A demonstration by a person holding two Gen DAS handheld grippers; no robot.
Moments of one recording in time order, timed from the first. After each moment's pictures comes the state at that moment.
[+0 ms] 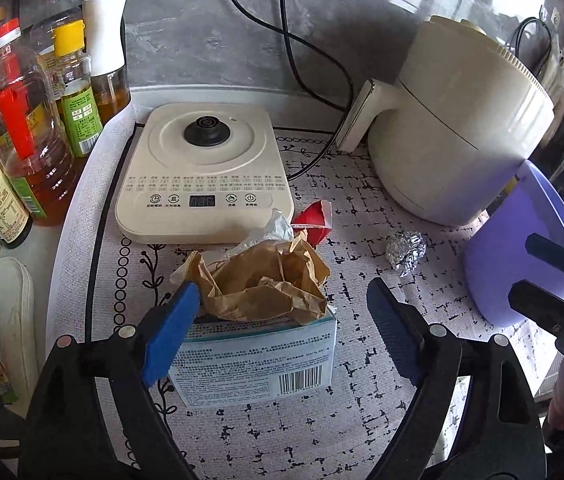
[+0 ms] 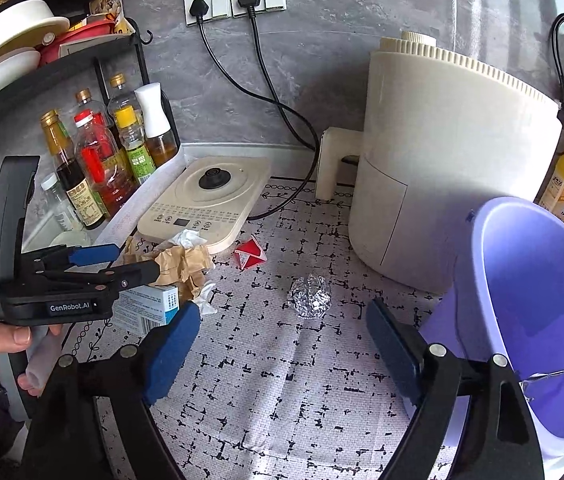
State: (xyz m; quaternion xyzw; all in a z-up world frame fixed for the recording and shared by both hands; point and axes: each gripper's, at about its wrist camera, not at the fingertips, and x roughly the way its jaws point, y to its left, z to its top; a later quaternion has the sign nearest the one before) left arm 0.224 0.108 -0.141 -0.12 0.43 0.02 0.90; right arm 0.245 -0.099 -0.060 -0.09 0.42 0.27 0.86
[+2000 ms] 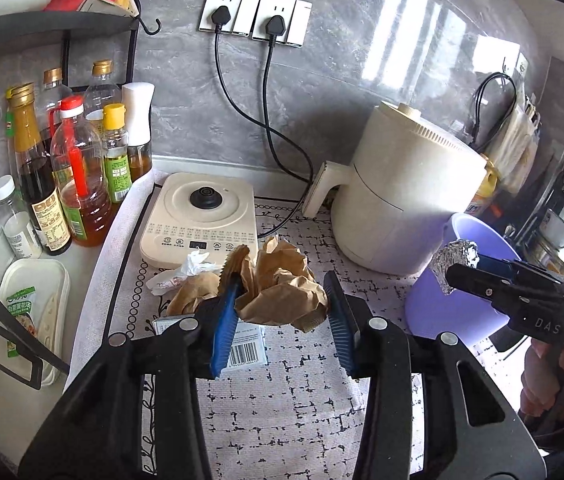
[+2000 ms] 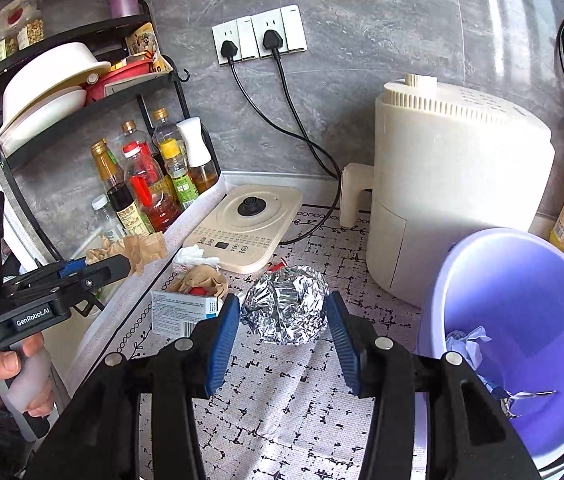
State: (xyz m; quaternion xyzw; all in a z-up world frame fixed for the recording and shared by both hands) left arm 0.136 0.062 -0.054 -0.13 0.30 0.05 0.94; right arm 0.236 -0.144 -0.008 -0.04 0.39 0.35 0.85
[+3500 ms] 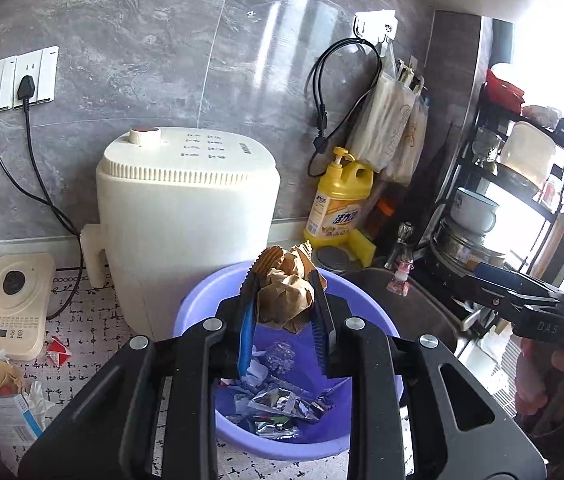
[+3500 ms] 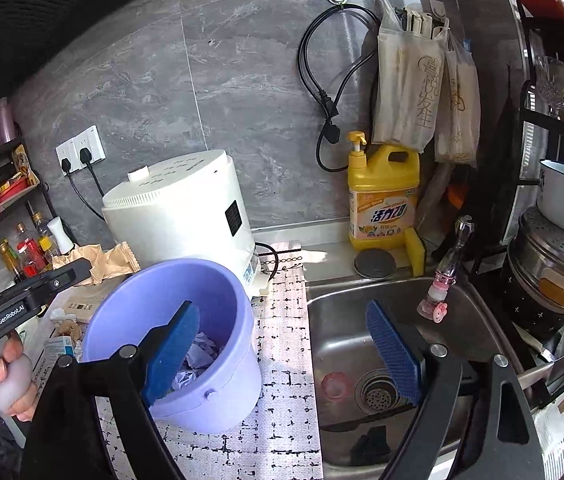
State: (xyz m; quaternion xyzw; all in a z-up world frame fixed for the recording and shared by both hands) left arm 0.254 -0.181 -0.012 -0.08 0.25 -0.12 0.96; right arm 0.280 -0.440 0.030 0.03 0.33 0.15 0.93
